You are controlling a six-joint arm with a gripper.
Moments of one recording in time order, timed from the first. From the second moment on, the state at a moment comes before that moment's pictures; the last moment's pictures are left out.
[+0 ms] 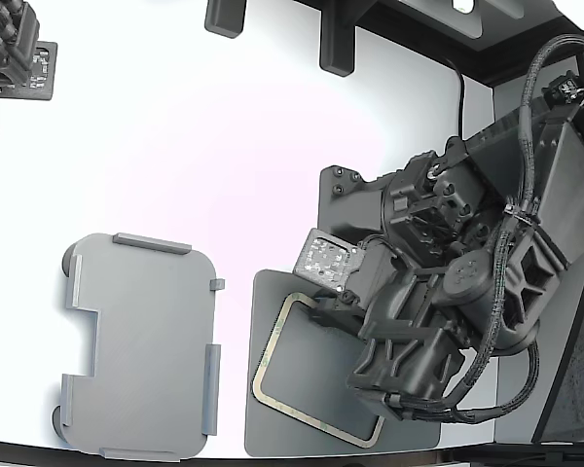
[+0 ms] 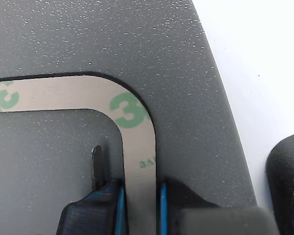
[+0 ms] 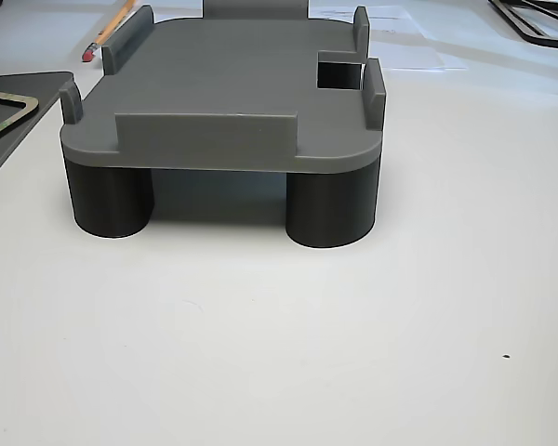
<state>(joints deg) 55.1 119.6 139.0 75.4 6.9 80.0</state>
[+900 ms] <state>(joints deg) 48.0 111.0 99.4 92.7 16.2 97.6</state>
